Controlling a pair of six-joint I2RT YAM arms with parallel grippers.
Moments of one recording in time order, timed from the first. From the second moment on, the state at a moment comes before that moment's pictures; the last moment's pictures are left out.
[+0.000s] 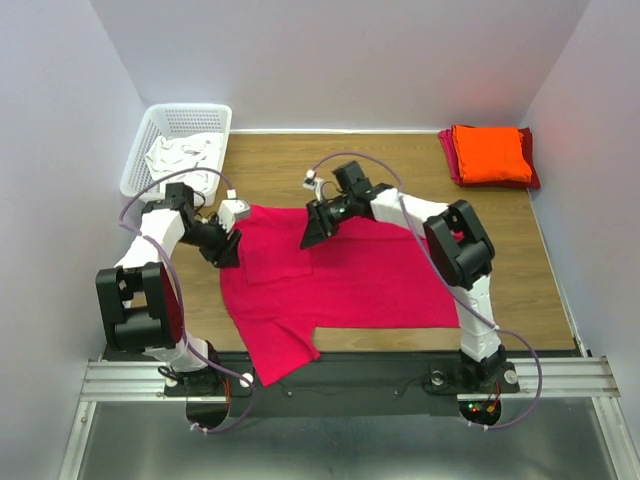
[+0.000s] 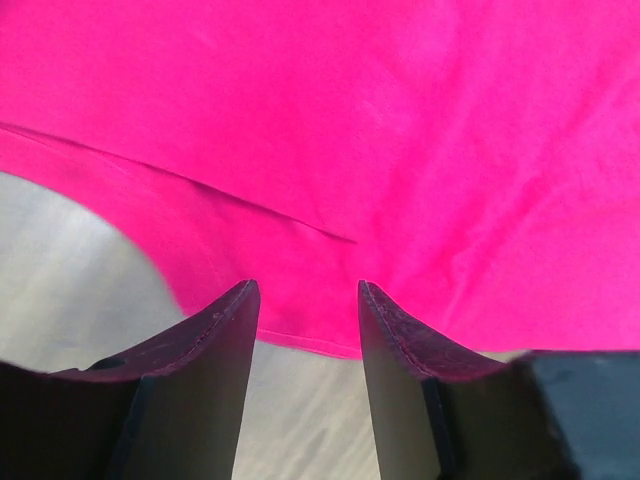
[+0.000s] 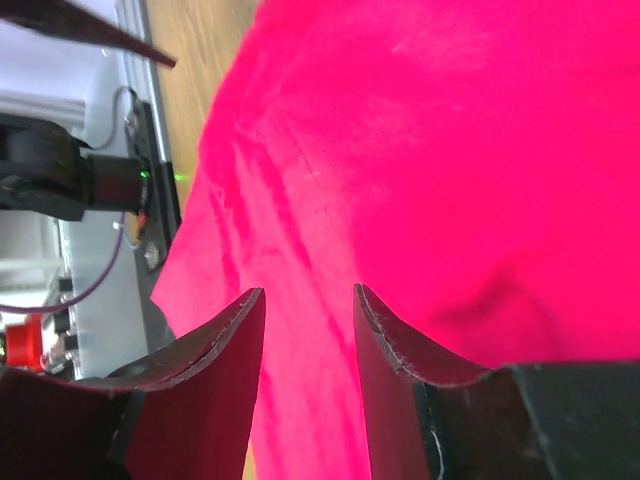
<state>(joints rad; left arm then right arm) 0.12 1.49 1.01 -0.93 0.66 0.91 0.61 2.19 1.60 -0.26 -0.98 0.16</state>
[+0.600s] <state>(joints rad) -0.05 1.73 1.16 -0.41 0.43 0.40 0.01 1.96 1.41 -0.40 -0.54 -0.06</state>
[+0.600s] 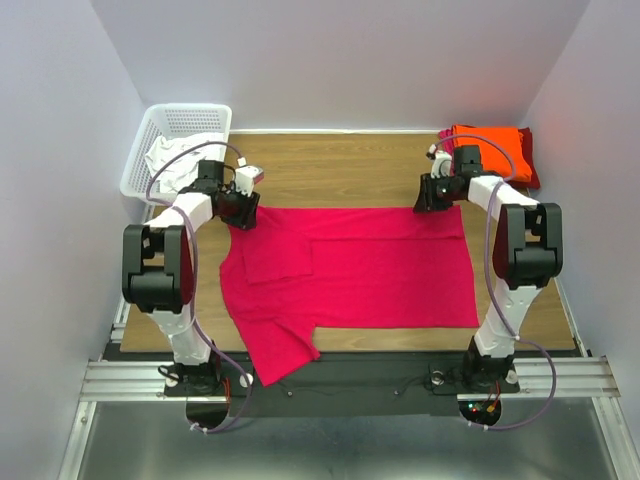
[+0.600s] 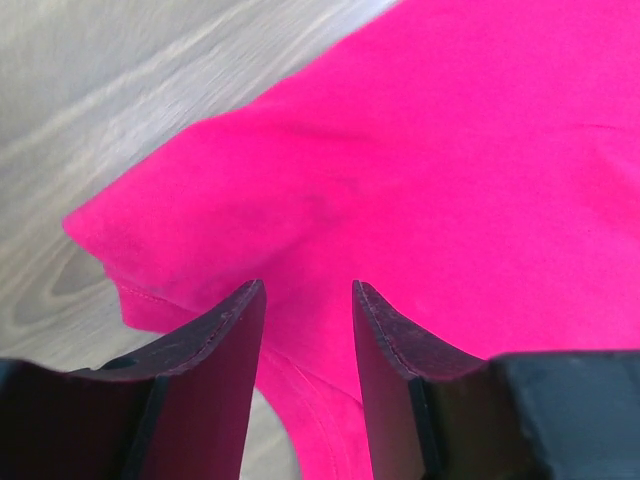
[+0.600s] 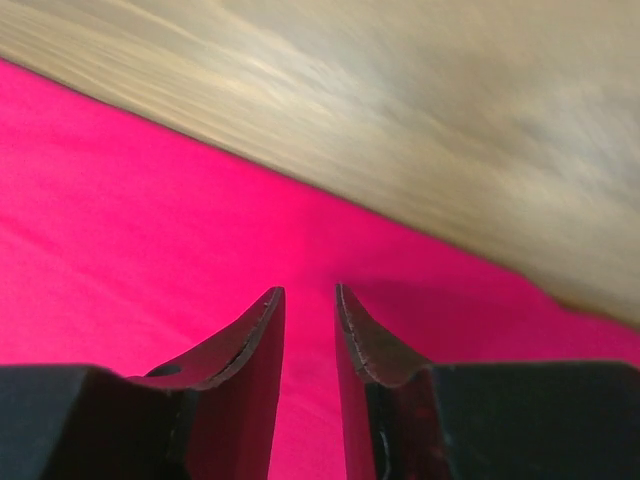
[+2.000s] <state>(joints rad) -0.02 1.27 1.12 -0.80 0.56 0.71 -0.02 1.24 0.99 -0.86 -0.37 -0.73</state>
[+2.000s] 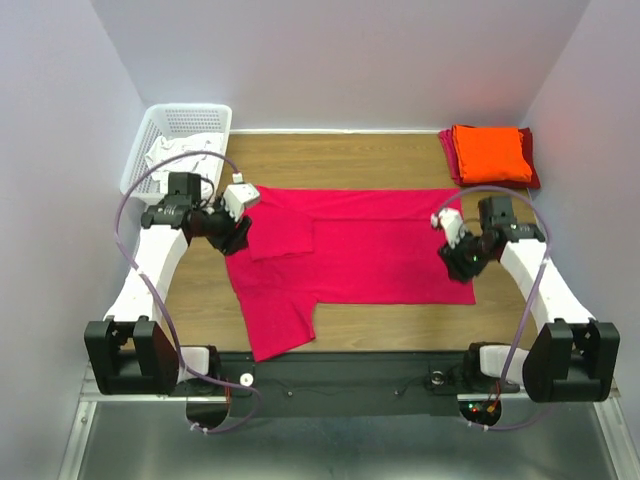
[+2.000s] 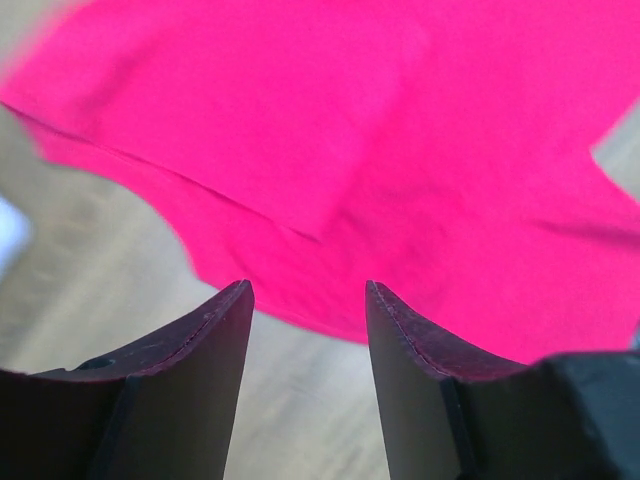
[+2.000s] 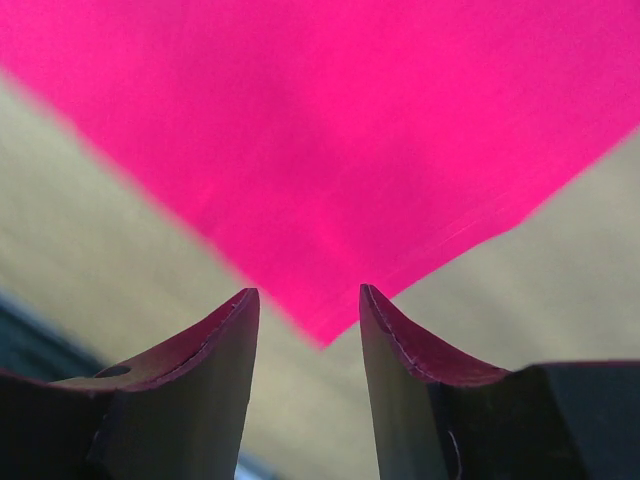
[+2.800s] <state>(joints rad) -0.03 1.18 0.83 -0.85 0.51 0.80 -0.02 1.17 0.62 -0.79 -0.15 -0.94</state>
